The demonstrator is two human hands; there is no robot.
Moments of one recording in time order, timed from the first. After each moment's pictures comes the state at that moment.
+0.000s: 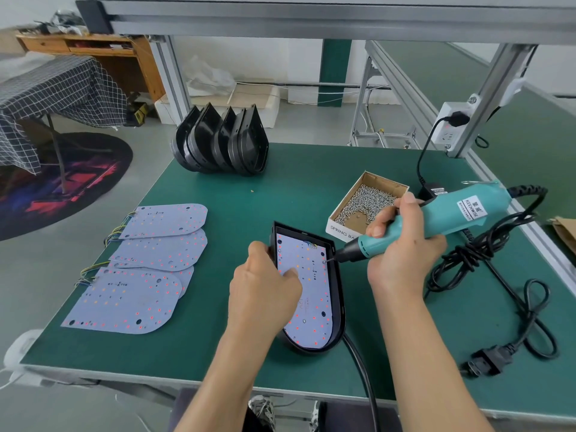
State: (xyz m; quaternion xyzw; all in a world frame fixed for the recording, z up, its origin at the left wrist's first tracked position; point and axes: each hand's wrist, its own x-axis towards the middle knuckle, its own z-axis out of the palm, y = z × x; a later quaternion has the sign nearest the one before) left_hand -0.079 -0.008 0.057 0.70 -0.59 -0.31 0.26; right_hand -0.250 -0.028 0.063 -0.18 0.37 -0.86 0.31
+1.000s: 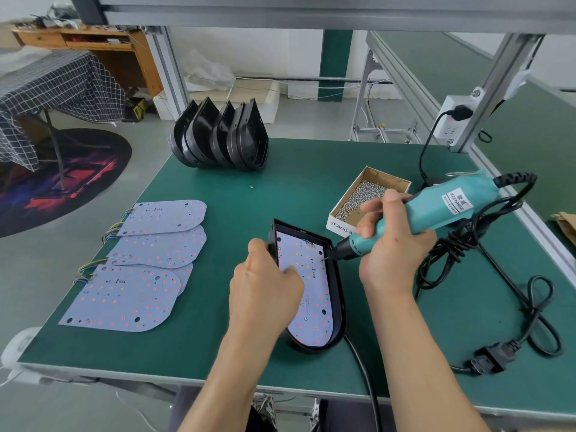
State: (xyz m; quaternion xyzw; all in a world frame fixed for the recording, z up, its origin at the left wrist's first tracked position) left_hand -0.082 -0.005 0.058 0.70 -0.58 -0.30 0.27; right_hand -0.237 -0.029 0.064 -0.24 0.39 -0.84 0.29
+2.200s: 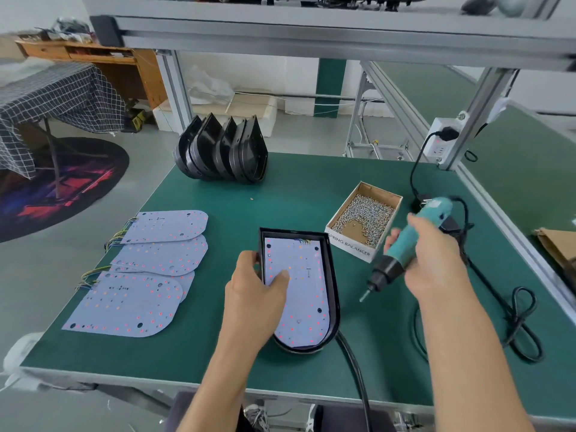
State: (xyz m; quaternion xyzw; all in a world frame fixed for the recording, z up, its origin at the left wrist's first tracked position) left_hand -0.064 -0.005 0.039 0.64 -0.54 -0.39 0.38; right_hand -0.306 -0.020 0.080 -0.08 0.56 -0.71 0.43
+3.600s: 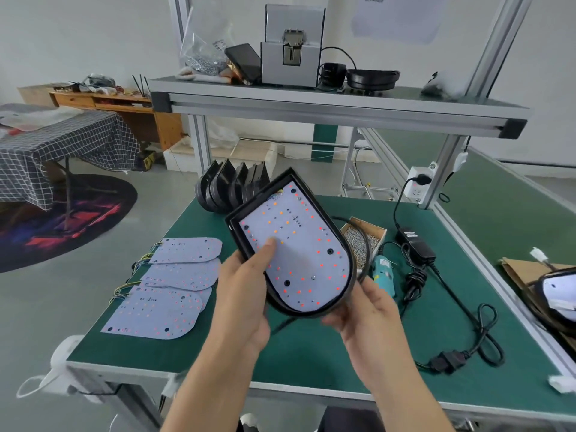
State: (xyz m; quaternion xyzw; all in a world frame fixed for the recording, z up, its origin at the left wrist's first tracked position) left_hand -0.048 0.038 0.135 0.41 -0.31 -0.62 0.60; right_hand -0.195 0.088 0.101 -0.29 0.45 -0.68 0.51
